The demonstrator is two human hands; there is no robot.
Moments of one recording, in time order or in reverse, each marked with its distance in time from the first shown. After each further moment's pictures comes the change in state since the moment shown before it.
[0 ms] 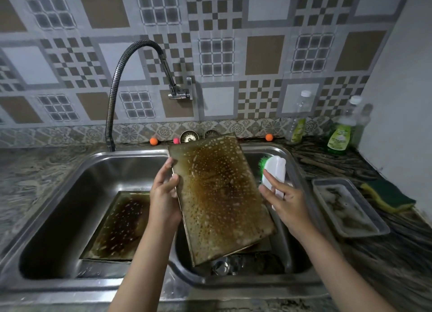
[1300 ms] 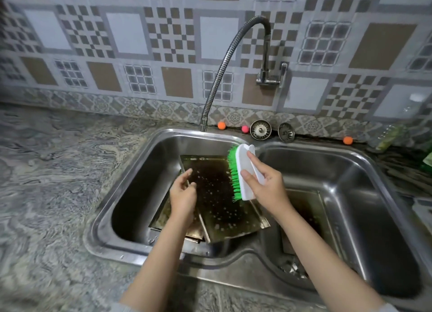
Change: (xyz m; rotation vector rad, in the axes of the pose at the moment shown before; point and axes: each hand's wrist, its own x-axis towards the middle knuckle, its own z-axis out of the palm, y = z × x) left_hand 0.036 0.070 -0.172 0.549 0.427 0.054; right_hand 0.010 -0.004 0.247 -0.082 -0.255 -0.036
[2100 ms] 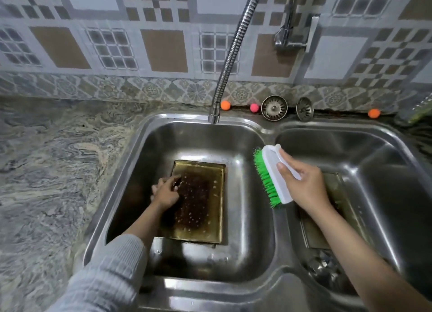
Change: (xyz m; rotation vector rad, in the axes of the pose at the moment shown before) left_hand 0.192 -0.094 -0.067 0.993 -0.399 -0.078; right_hand 0.038 0.062 -0.003 -0.304 0.200 0.166
